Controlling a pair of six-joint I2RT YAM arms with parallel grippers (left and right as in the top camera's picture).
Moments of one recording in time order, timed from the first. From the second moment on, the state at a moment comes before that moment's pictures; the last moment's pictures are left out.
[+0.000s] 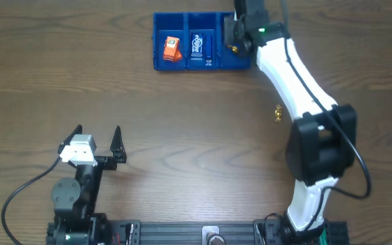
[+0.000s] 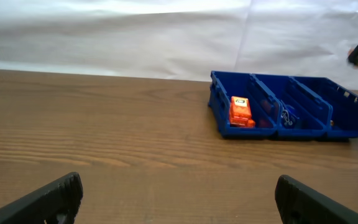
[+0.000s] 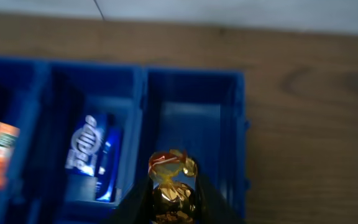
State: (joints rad) left arm -0.03 0.01 0.02 -0.11 0.07 -0.09; right arm 0.29 2.03 1.71 -0.51 0.14 0.17
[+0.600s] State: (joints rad) left arm -0.03 0.01 0.02 -0.12 0.07 -0.09; right arm 0.29 2.04 1.71 -0.46 0.15 0.15
